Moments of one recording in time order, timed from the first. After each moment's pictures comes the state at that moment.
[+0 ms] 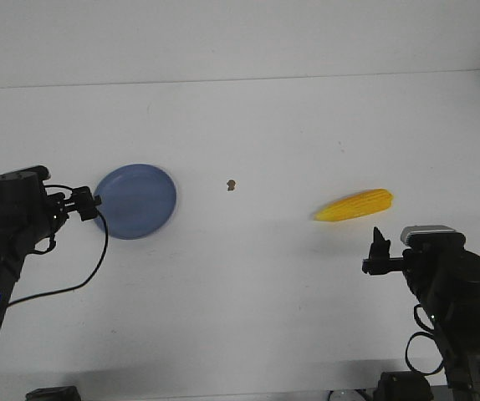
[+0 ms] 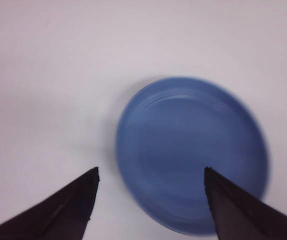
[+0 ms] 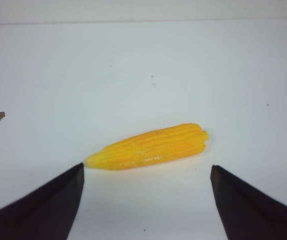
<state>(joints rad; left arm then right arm) 0.04 1.32 1.18 -0.52 0.09 -0.18 -0.02 0.63 0.80 -0.61 -0.08 0.06</state>
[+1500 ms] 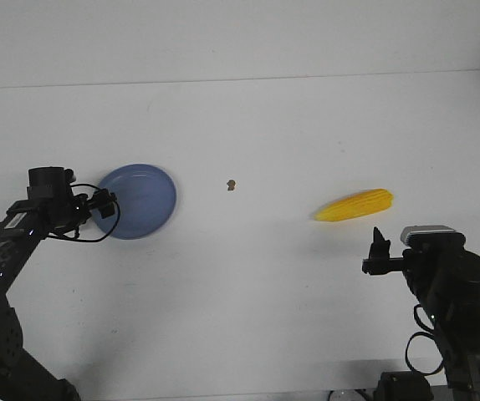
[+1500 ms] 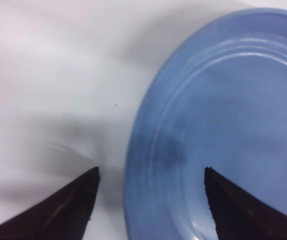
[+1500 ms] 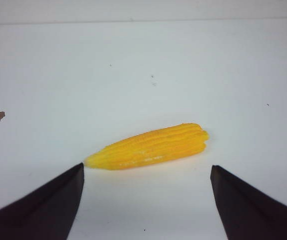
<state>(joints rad) 0.10 1.75 1.18 -0.31 0.24 -0.22 -0.02 0.63 0.80 -0.61 -0.08 0.06</state>
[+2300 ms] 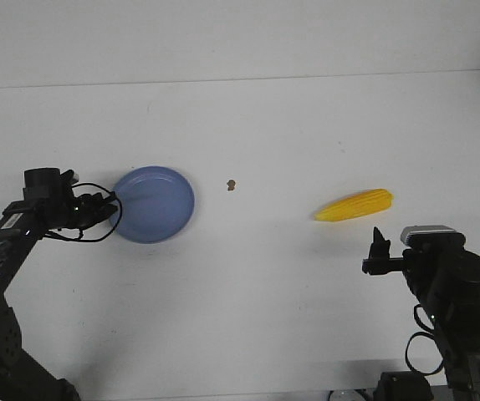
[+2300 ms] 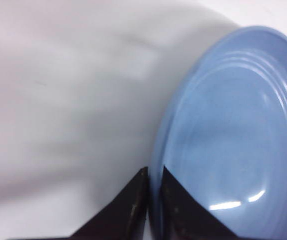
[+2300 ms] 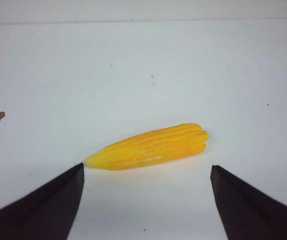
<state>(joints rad) 0.12 1.74 1.18 -0.33 0.52 -0.24 -0.02 0.63 0.80 -0.61 -0.08 0.06</state>
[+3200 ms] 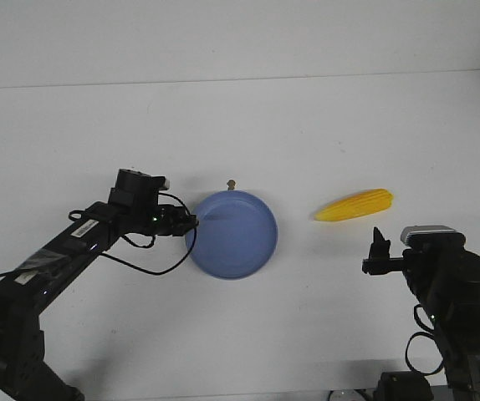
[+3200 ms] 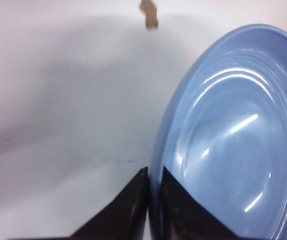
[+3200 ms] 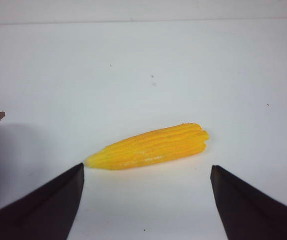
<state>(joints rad) -0.35 1.74 1.18 -0.27 0.54 -0.28 -0.02 0.63 0.80 -0.61 -0.08 0.06</state>
